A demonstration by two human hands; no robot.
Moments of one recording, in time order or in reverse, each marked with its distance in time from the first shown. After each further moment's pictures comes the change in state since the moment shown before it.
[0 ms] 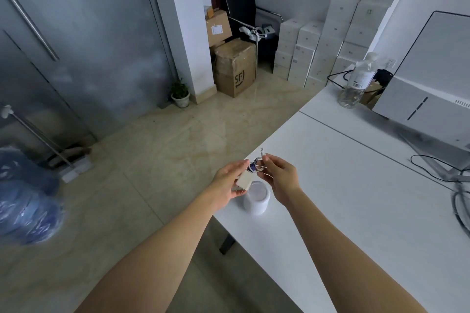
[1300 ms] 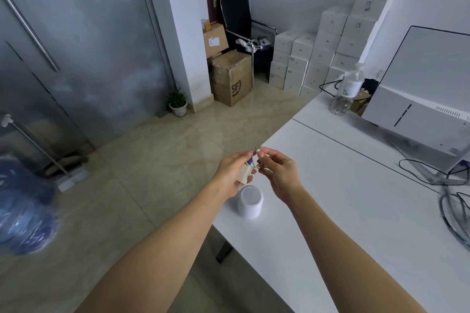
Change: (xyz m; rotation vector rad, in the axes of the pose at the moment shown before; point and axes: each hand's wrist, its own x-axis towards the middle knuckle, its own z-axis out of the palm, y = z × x) left_hand -0.024 0.037 0.052 -0.034 0.068 0.096; right_hand -0.017 -0.031 -0.006 -0.014 -0.094 -0.125
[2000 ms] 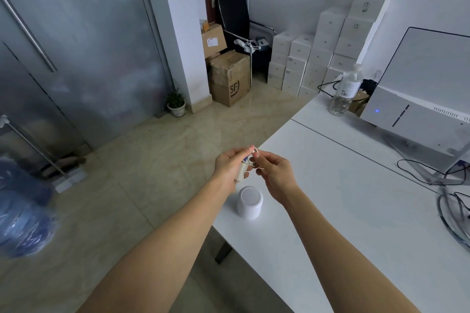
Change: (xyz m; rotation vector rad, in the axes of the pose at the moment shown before) left_hand 0.004 0.007 0.001 0.006 0.113 0.065; right_hand -0.005 -0.003 0.012 -0.060 -0.039 -0.032
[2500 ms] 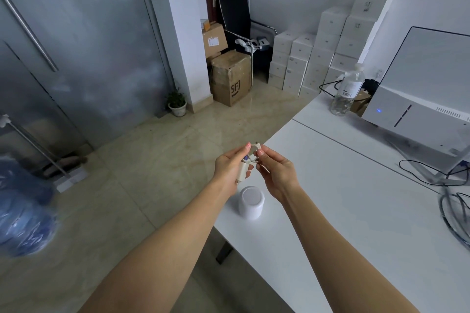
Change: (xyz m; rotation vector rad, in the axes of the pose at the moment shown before) left_hand -0.004 -0.003 -0.004 -0.103 -0.005 0.038; right_hand -0.001 -0.005 0.003 0.303 0.052 0.096
